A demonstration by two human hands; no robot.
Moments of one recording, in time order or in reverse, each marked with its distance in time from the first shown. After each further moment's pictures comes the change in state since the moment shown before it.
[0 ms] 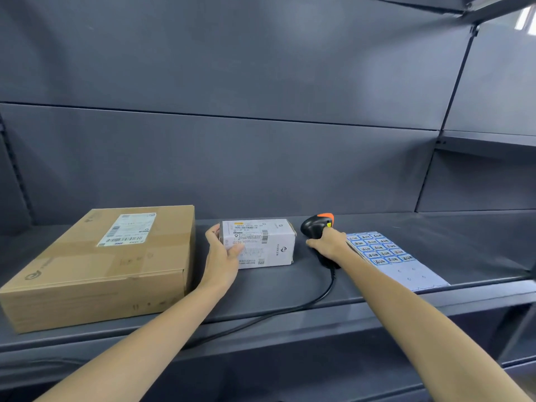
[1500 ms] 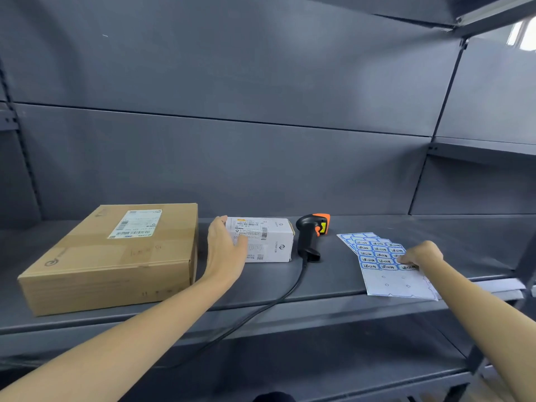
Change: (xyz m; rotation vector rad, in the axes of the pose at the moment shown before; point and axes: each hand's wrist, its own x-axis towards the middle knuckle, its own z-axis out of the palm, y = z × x) left_hand -0.029 0.038 -0.007 0.199 0.066 0.075; right_hand -0.026 0.138 -0.100 0.160 0.185 0.538
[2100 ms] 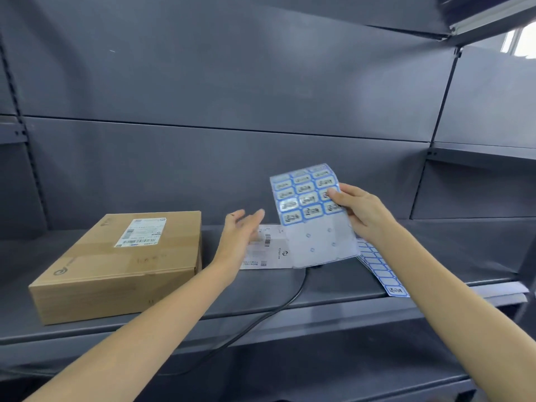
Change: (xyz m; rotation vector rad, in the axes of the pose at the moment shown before) left_hand 0.009 0.036 -0.007 -0.570 -0.208 -0.165; right_hand -0.145 -0.118 -0.011 1.161 -0.601 -0.459
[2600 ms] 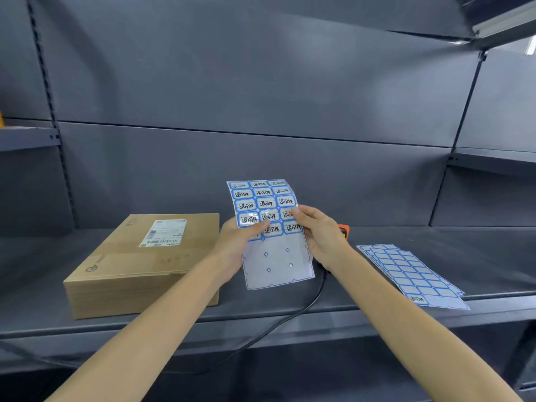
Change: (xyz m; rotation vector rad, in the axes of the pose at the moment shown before) left_hand 0.001 0.019 -0.034 -0.169 -0.130 -0.018; right_hand -0.013 0.064 0.084 0.123 -0.115 0.100
